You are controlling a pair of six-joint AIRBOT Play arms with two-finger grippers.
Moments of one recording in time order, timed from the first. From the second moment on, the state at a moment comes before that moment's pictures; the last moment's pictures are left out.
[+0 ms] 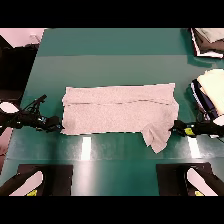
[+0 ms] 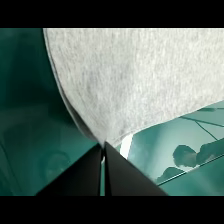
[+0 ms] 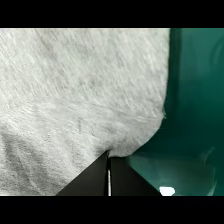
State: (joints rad) left arm 0.22 -1.05 0.62 0.97 -1.24 -1.25; right arm -0.36 -0.96 0.45 -1.07 1.08 1.38
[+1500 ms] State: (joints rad) left arm 0.22 -1.06 0.81 0.93 -1.00 -1.35; right arm -0.17 -1.26 1.22 -1.25 1.28 1.37
